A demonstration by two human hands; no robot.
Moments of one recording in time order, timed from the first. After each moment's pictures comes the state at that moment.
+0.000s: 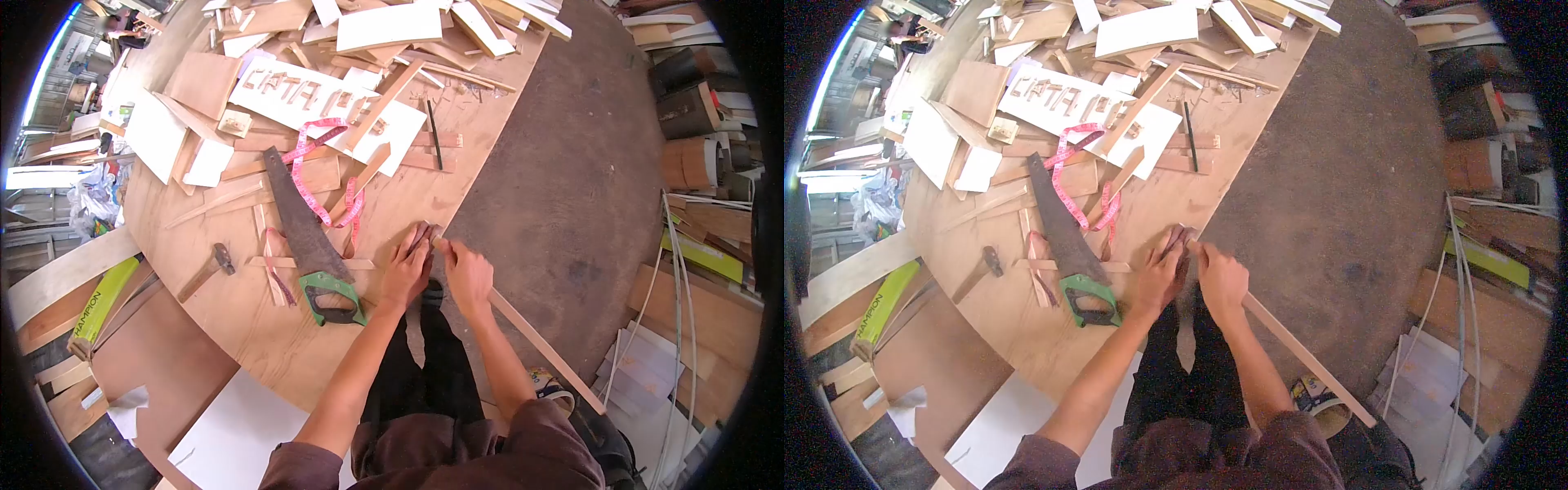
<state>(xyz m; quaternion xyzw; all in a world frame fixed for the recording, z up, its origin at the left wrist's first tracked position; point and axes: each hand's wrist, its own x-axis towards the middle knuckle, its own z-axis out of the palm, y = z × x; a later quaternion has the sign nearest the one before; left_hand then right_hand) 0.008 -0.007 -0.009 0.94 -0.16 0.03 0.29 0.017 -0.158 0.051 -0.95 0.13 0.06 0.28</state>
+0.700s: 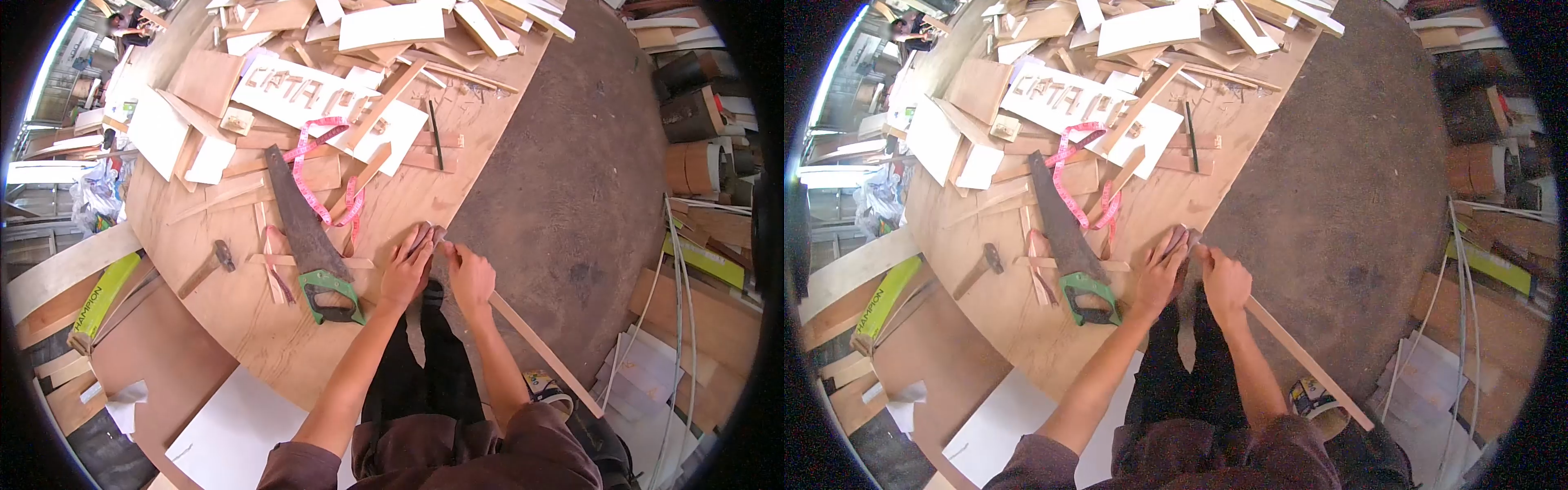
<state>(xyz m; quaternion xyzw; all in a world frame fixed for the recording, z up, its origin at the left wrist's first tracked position) 0.012 -0.011 0.003 0.95 -0.19 0.02 0.23 0.009 -0.167 0.040 -0.95 0.12 0.07 0.26</state>
